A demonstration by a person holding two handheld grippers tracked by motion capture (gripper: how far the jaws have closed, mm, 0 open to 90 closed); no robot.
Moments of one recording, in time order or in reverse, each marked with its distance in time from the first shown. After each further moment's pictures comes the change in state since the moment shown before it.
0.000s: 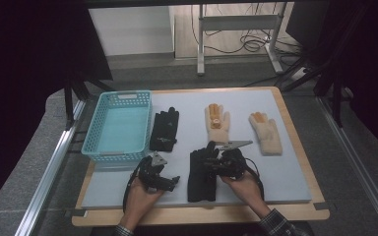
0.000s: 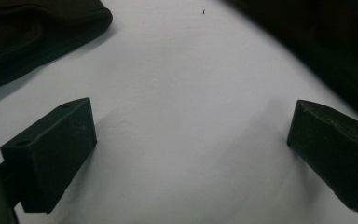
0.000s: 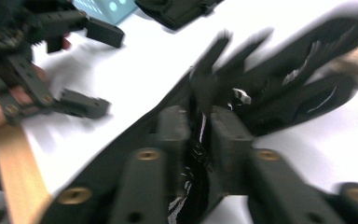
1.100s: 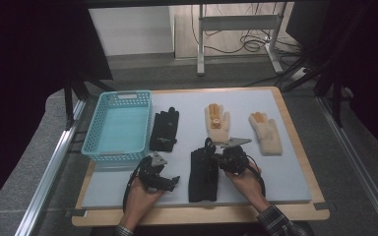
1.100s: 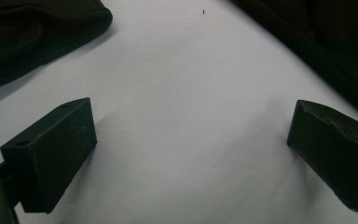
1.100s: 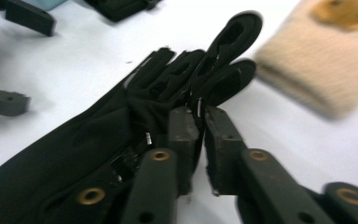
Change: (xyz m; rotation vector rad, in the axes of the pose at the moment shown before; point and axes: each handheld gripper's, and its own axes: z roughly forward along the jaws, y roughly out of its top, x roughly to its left) left arm 0.000 0.000 0.000 0.002 0.000 0.001; right arm -0.013 0.003 0.010 0.038 -0.174 -0.071
